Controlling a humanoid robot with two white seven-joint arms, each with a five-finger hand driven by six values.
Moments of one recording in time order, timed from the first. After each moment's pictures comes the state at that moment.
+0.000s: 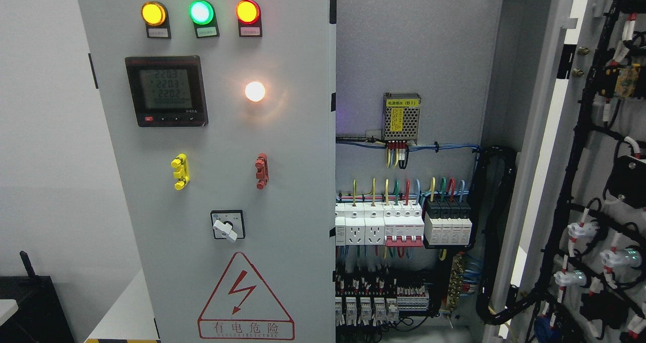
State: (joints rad) left arm 0.33 0.46 -0.28 -0.78 0.26 -0.17 -0.38; right arm 0.10 0.11 0.15 -0.05 -0.19 -0.06 0.08
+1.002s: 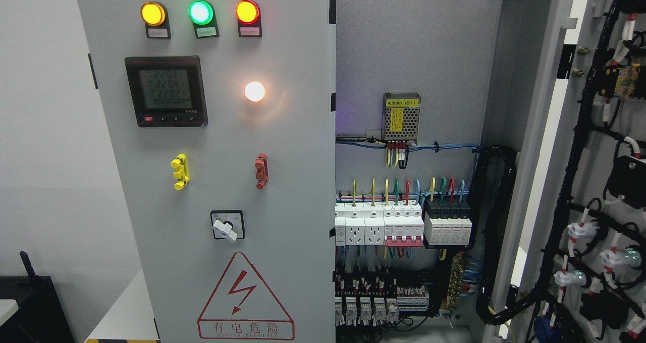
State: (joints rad) left arm 0.16 0.09 -0.16 -0.17 0.04 -0.11 -0.15; right arm 0.16 0.09 0.15 -0.16 -0.20 -0.08 0.08
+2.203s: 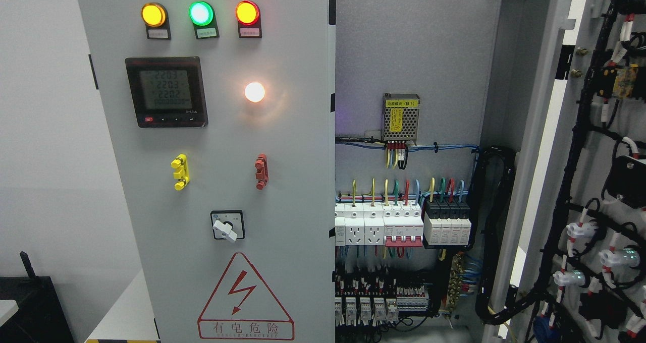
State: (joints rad) left arm 0.14 0.01 -0.09 -0.07 0.00 -0.09 -0.14; right arm 0.78 -0.08 0.15 -1.10 -0.20 -0.23 0.07
